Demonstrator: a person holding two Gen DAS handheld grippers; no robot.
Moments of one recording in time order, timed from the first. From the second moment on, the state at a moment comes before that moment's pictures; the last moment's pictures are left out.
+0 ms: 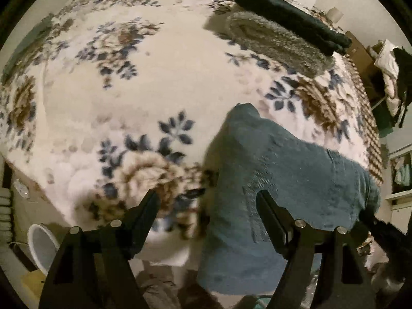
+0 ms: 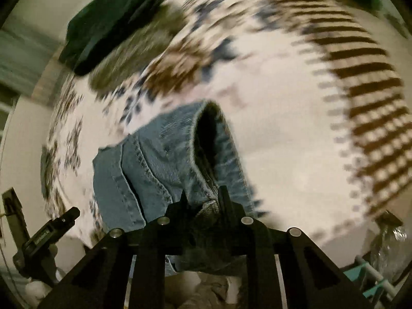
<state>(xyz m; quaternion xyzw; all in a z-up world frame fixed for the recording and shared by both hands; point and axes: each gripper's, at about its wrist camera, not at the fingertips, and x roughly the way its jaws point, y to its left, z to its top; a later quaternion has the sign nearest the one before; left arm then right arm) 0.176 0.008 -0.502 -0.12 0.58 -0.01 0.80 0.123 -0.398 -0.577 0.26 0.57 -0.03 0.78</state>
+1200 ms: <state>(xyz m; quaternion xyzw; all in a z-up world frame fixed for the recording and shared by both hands) 0.297 -0.005 -0.565 -0.27 0.62 -0.12 0.73 0.115 -0.482 -0.670 0.43 0.61 -0.03 0.66</state>
